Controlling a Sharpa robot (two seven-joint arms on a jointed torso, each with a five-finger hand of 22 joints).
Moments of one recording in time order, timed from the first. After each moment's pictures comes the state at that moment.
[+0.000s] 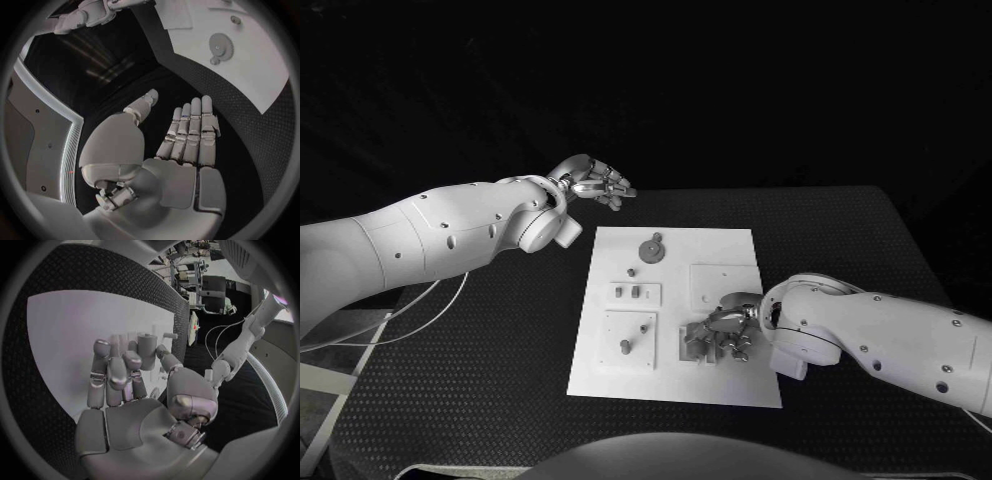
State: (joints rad) left arm 1.25 -0.80 -0.11 1.20 -0.53 -0.26 0.16; left_hand 1.07 -0.14 0.48 -0.17 0.06 0.77 0.20 0.24 0.55 0.89 0.18 0.33 0.16 0.86 0.13 0.49 0.57 0.06 0.97 0.03 0.07 0.84; right arm 1.17 -0.60 -0.23 1.47 -0.83 0.08 -0.50; right_hand 0.66 -0.02 0.51 -0.28 0.05 1.03 0.08 0.20 0.76 1.21 -0.02 1.05 1.21 1.30 -0.13 1.43 0.94 0.24 1.20 -0.03 0.74 1.31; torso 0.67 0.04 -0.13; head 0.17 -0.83
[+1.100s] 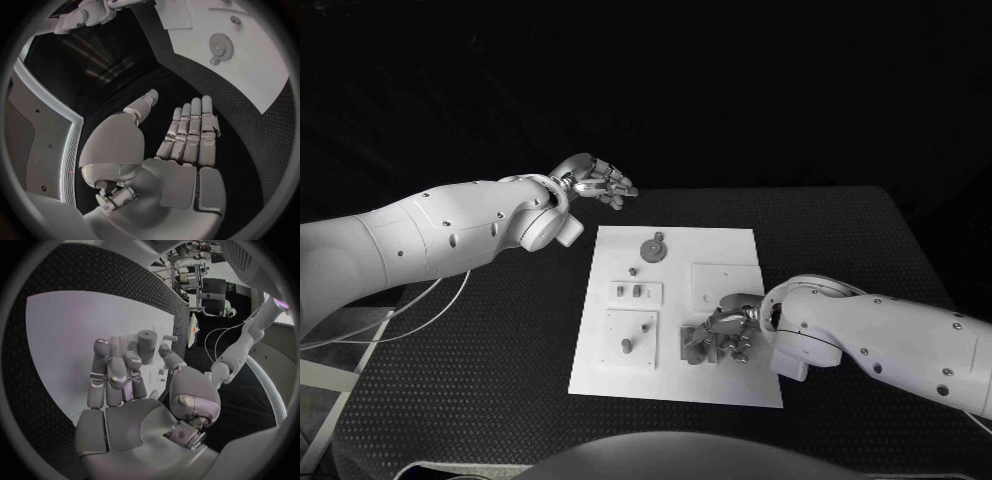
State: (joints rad) left arm 1.25 -0.80 -0.11 1.20 -0.53 -0.26 0.16; left_hand 1.07 -0.14 0.48 -0.17 0.06 0.77 0.20 0.24 0.55 0.89 0.18 0.33 0.16 0.86 0.13 0.49 0.57 0.05 0.97 0.03 0.07 0.84; right arm 1.17 -0.59 -0.23 1.47 -0.84 0.09 -0.49; right_hand 0.62 -0.12 0.54 -0.23 0.05 1.01 0.09 0.19 0.76 1.19 -0.02 1.06 1.20 1.29 -0.13 1.42 0.92 0.24 1.20 -0.03 0.72 1.31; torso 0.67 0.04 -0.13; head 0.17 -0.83
